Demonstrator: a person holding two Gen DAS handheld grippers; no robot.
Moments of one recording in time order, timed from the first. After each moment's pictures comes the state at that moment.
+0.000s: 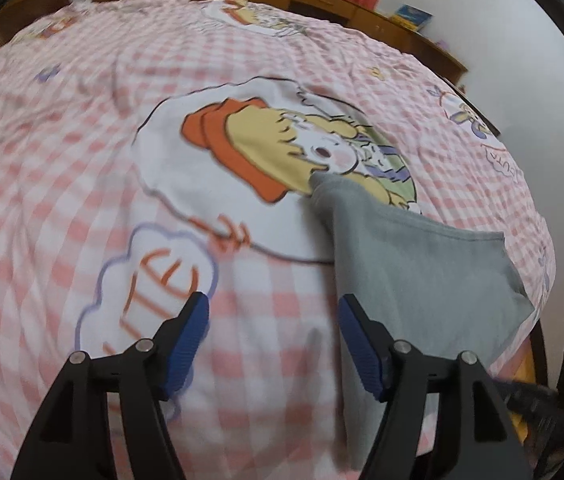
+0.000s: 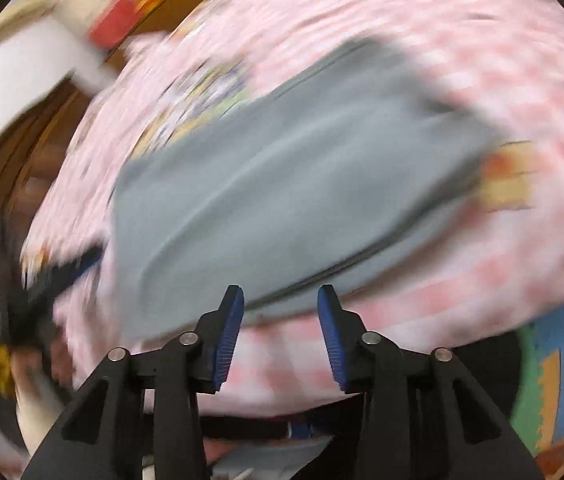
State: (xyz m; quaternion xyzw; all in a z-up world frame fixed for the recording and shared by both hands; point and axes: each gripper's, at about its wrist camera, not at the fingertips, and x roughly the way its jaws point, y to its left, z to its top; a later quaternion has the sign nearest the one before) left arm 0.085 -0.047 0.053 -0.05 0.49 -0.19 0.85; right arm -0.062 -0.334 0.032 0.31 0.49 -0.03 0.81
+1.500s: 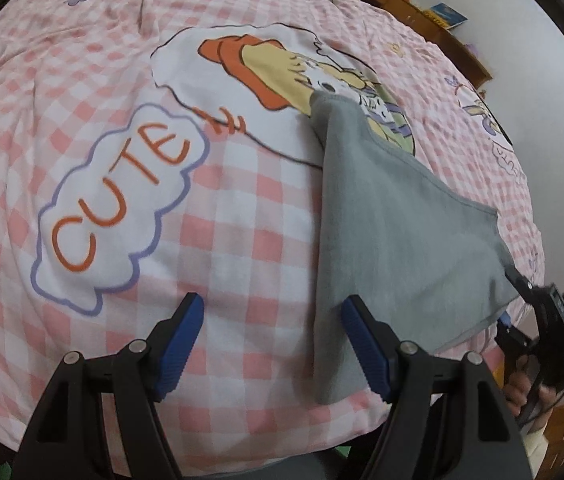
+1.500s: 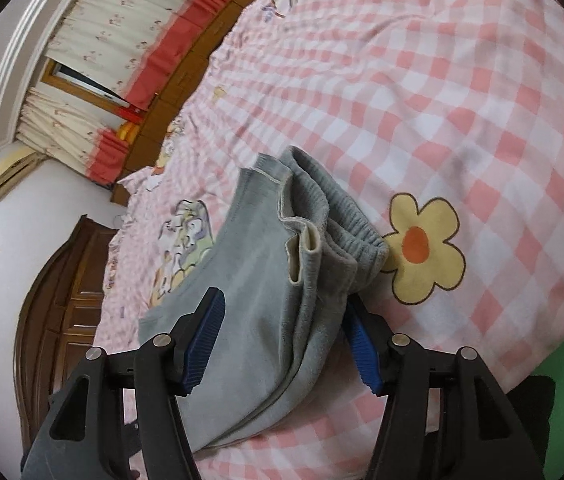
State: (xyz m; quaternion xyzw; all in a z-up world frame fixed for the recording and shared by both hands) left arm 0.045 -0.054 0.035 -0.10 0.56 -0.16 0.81; right arm -0.077 -0.414 0.016 0.48 0.33 -0.06 0.81
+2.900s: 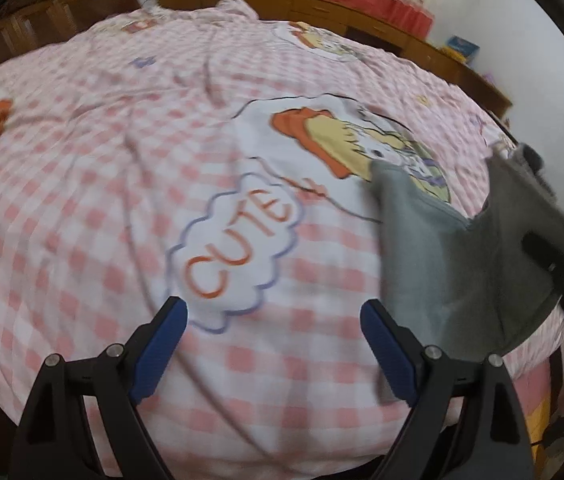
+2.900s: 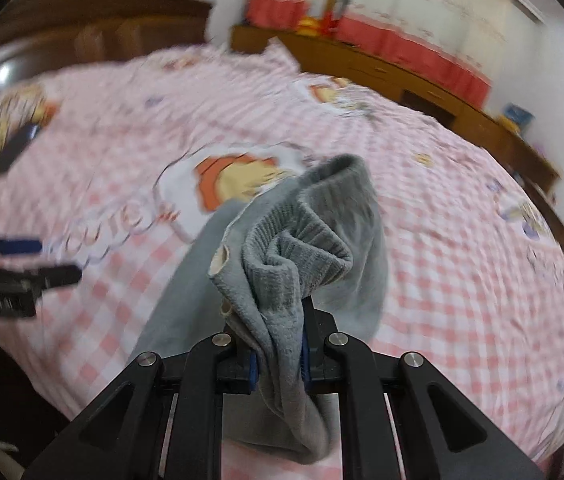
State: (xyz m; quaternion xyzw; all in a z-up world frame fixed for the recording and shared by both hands) left arm 0.017 0.001 0.060 -0.07 0.46 -0.09 0.88; right arm -0.006 -0.162 0.098 -0.14 0.38 0.05 0.91
